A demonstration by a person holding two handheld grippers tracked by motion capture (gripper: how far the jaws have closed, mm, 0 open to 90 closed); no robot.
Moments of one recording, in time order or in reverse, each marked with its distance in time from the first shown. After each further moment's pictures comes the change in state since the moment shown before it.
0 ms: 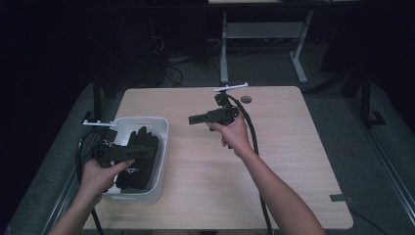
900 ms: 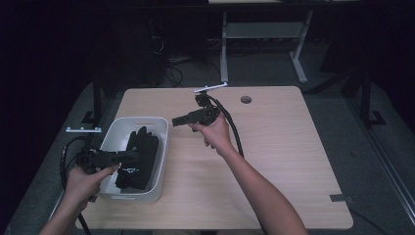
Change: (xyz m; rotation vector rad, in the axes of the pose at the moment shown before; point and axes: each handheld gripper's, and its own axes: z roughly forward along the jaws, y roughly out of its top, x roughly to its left) left arm 0.023 -0.017 -0.027 -0.017 0.014 -0.038; right arm 0.018 0.011 0.048 0.044 -0.002 -0.018
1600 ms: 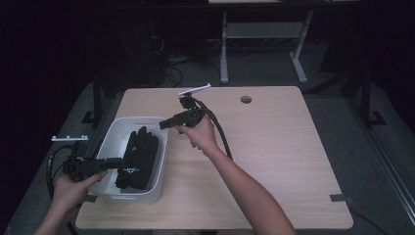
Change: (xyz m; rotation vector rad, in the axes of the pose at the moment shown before) left arm 0.023 -0.020 -0.022 -0.015 0.033 -0.040; right arm 0.015 0.007 0.039 0.049 -0.001 -0.008
